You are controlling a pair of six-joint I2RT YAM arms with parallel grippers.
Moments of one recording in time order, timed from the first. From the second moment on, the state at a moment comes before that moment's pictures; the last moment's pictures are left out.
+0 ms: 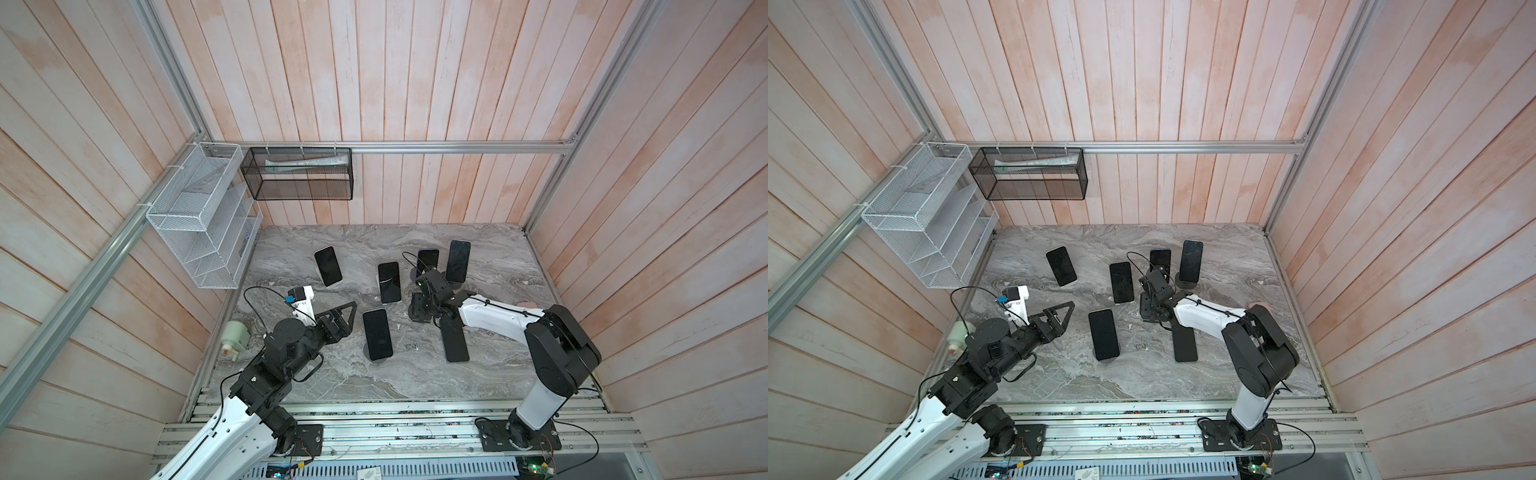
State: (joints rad) left arm -0.60 0.60 0.56 -0.19 -0.03 -0.81; right arm 0.67 1.72 1.04 -0.25 0.19 0.56
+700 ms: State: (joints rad) left arm -0.60 0.67 0.56 -0.10 0.03 -0.79; right arm 0.57 1.34 0.86 -0.34 0.33 0.51
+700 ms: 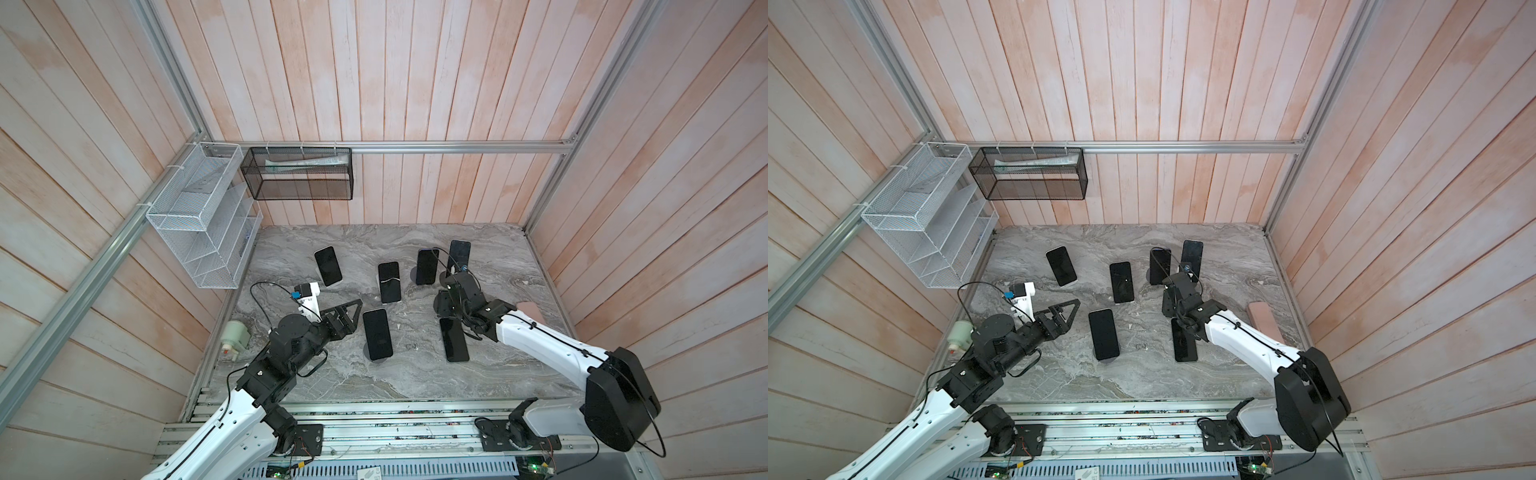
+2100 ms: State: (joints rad) left arm -0.60 0.63 0.61 -0.24 0.05 -0.75; right arm -0.05 2.00 1.43 -0.25 -0.02 0.30
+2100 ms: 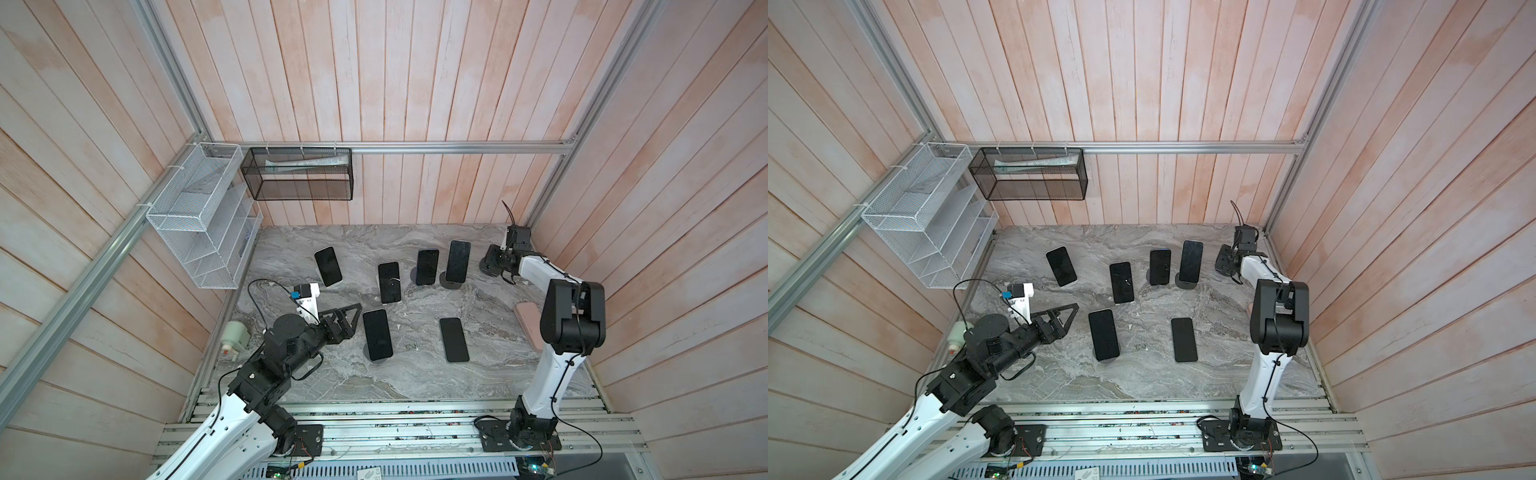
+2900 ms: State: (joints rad) left arm -0.60 0.69 0.76 -0.42 0.03 -0.86; right arm 0.01 1.55 1.31 -0.48 -0.01 0.43
